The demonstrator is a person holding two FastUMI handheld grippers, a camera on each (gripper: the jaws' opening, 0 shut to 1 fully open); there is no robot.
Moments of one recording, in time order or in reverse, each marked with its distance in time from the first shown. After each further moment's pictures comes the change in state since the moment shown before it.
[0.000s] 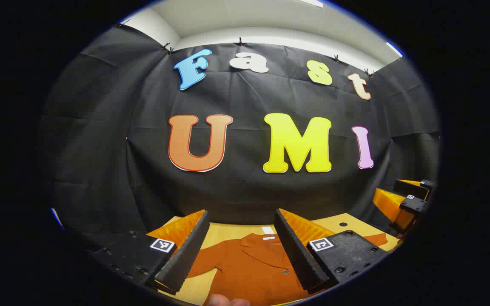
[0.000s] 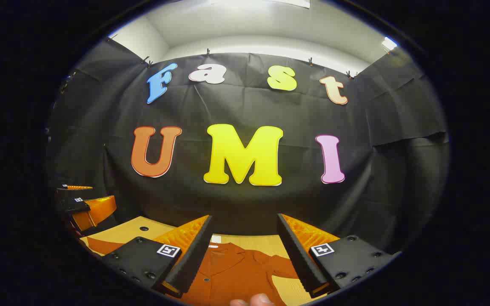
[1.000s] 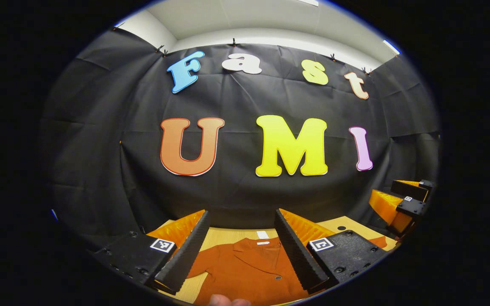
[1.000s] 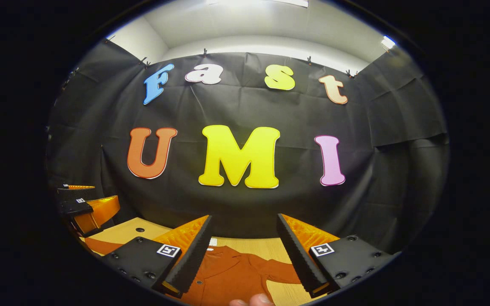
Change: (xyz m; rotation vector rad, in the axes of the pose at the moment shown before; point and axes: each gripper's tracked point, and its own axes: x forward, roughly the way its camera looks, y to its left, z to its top) left arm 0.016 -0.029 0.010 0.010 -0.030 0.004; right arm 0.021 -0.021 0.003 -0.003 -0.014 0.006
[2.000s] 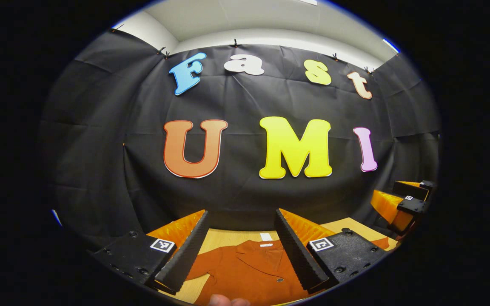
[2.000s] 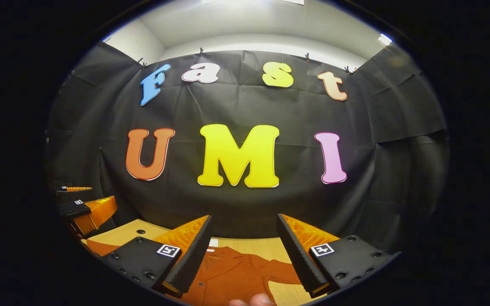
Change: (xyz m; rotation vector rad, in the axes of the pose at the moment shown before) left arm 0.005 0.001 0.004 0.009 -0.007 0.029; right arm 0.011 -0.004 -0.002 0.035 0.018 -0.001
